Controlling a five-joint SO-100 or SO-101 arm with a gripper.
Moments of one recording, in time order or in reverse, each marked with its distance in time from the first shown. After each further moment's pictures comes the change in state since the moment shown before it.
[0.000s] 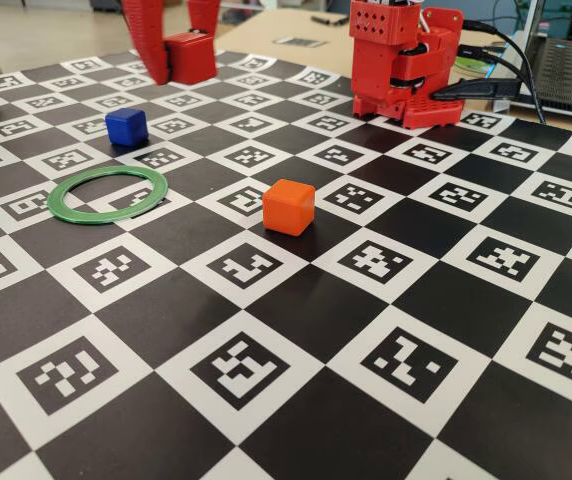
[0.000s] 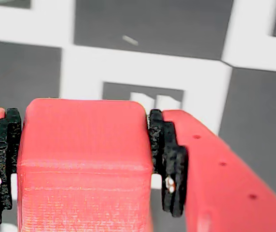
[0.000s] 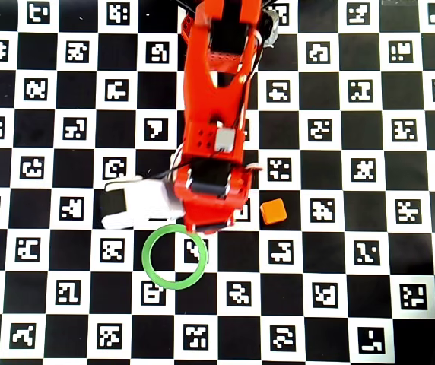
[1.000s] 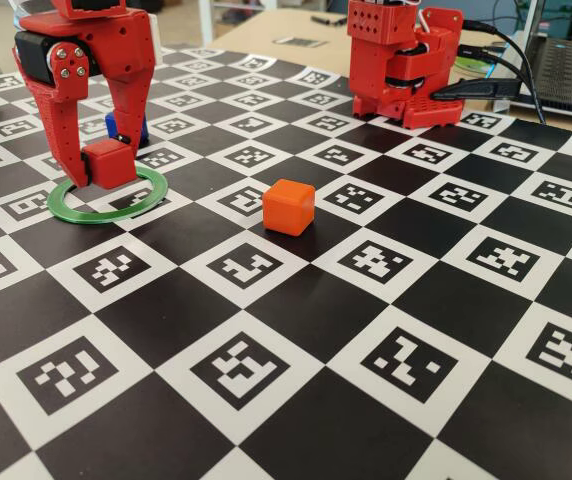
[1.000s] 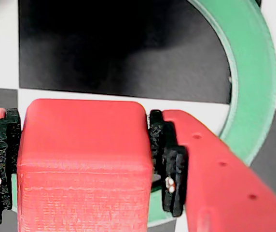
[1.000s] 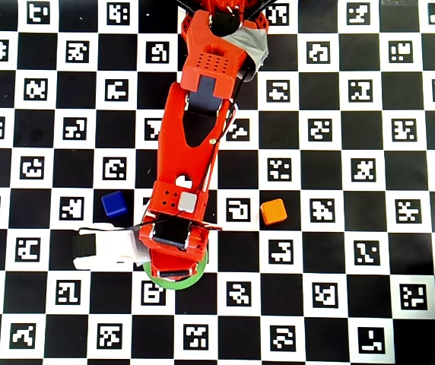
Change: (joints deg) arm 5.6 -22.6 -14.8 -10.5 -2.3
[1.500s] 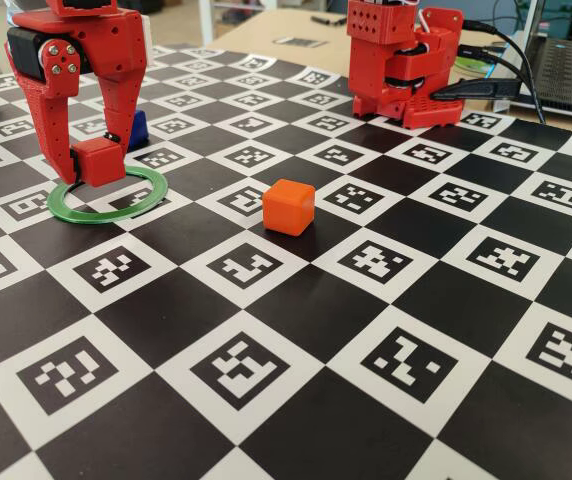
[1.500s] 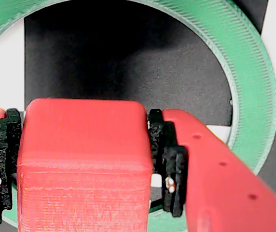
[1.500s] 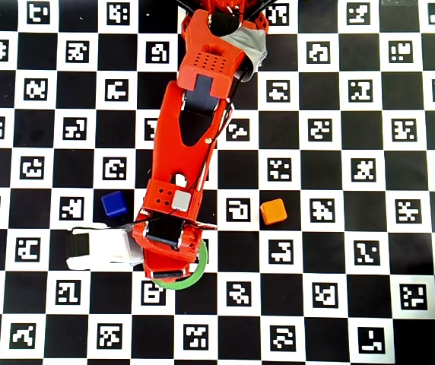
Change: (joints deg) arm 1.0 0.0 0.0 -0.8 0.1
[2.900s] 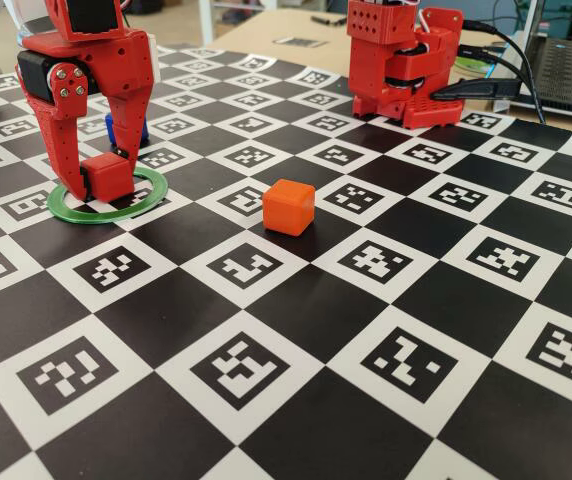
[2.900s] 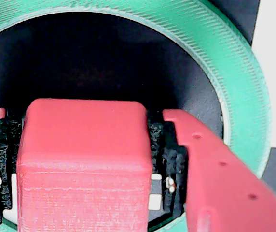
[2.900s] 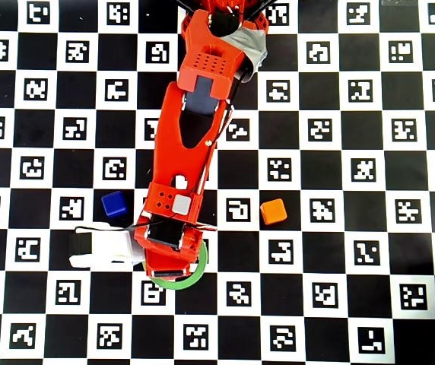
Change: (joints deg) arm -0.4 -0.7 4.0 -3.2 0.7
